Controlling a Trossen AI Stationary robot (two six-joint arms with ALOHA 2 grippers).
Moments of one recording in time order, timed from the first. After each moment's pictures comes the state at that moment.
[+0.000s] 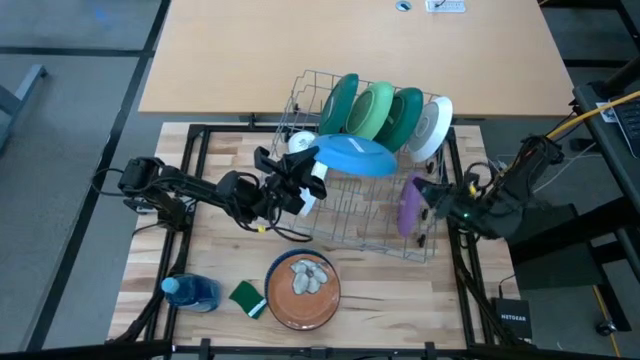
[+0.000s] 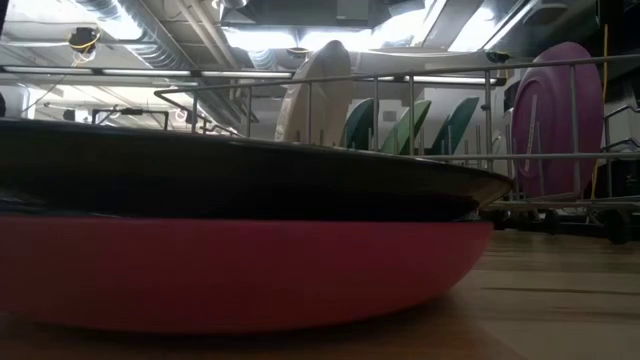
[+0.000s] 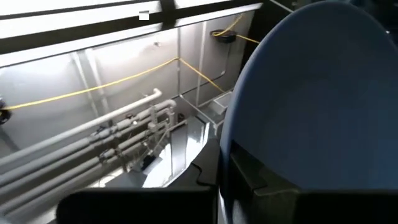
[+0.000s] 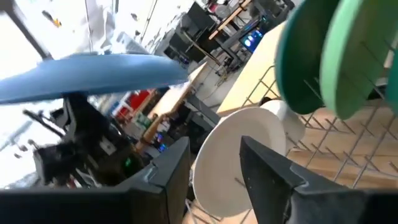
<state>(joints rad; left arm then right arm) -0.14 1.66 1.12 1.42 -0.52 1.60 0.80 0.70 0.70 -0.13 1.41 1.02</state>
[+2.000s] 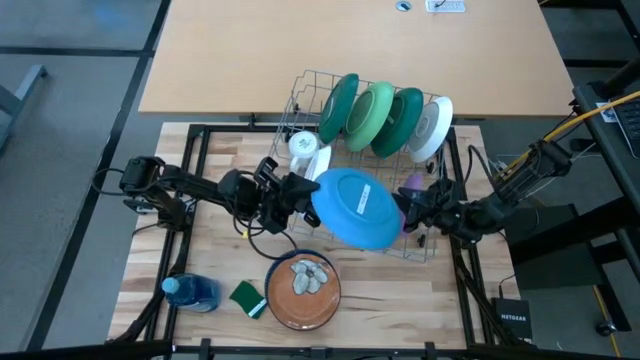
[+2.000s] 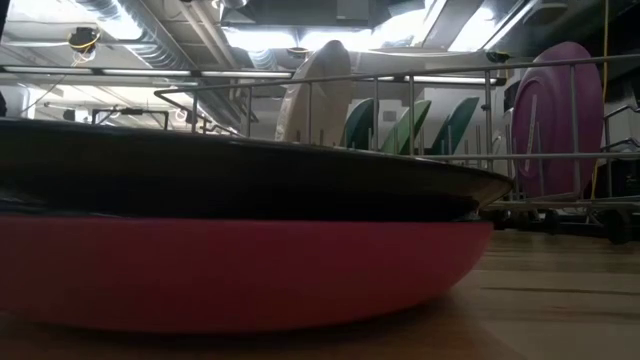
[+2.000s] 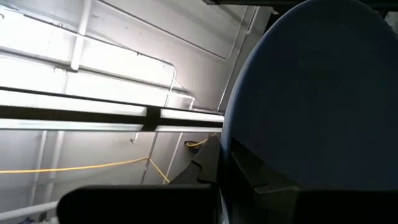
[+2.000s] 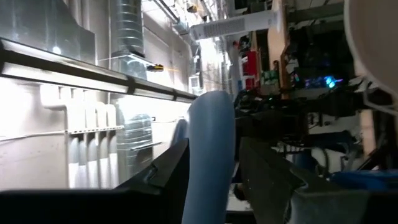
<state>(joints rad) -0.12 1.66 1.09 1.44 0.03 1.32 0.67 0.92 0.59 0.84 0.98 1.34</state>
